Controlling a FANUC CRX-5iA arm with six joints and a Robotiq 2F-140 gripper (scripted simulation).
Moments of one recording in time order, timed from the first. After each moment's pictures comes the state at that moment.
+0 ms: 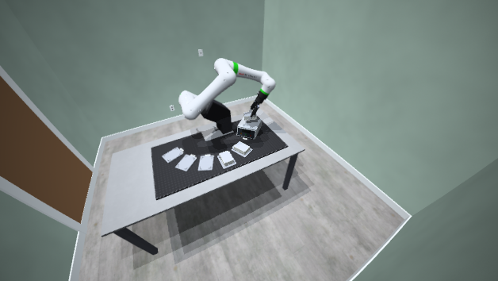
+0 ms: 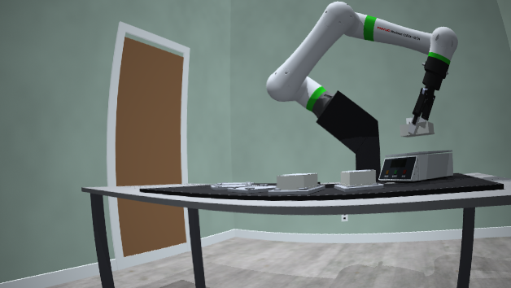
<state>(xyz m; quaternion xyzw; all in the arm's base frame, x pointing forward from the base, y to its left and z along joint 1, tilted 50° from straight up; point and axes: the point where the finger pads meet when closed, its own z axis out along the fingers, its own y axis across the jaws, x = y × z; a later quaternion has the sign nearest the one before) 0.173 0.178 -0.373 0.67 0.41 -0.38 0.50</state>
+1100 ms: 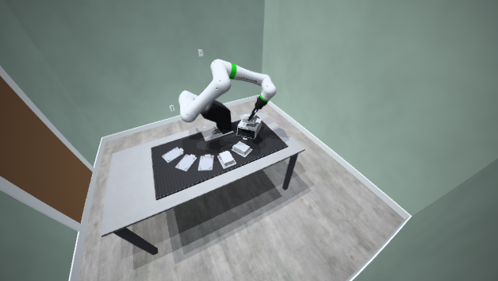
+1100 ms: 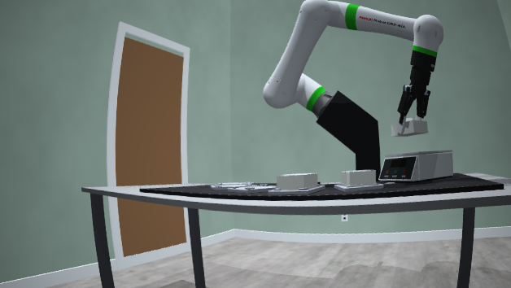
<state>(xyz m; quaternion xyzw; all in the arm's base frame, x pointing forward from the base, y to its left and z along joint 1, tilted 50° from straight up) 0.226 0.159 -0.342 0.77 0.25 -0.33 0.48</state>
